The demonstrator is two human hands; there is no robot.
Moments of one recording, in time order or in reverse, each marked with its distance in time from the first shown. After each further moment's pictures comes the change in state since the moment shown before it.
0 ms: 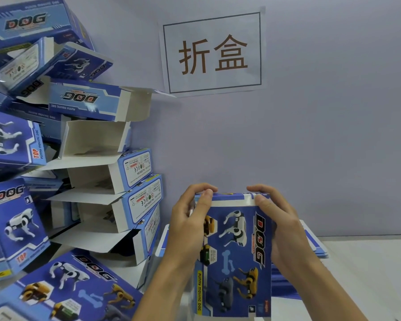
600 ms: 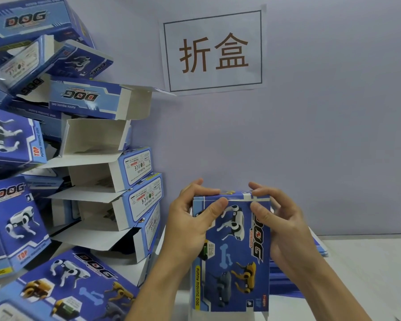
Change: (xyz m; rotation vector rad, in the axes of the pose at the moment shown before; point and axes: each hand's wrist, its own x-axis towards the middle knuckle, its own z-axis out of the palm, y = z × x) left_hand 0.003 -0.004 -0.006 0.131 0.021 0.061; right_hand -0.004 -0.001 -0.003 0.130 -0.043 -0.048
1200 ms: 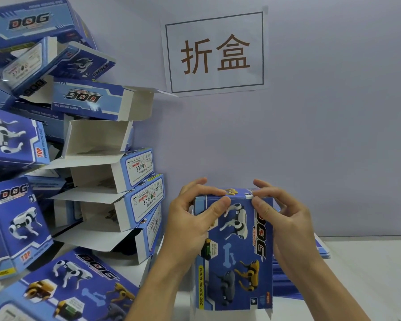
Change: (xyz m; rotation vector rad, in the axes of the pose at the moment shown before) left_hand 0.001 0.006 -0.002 0.013 -0.012 0.024; right_hand 0.000 -0.004 0.011 -0.148 0.156 -0.079
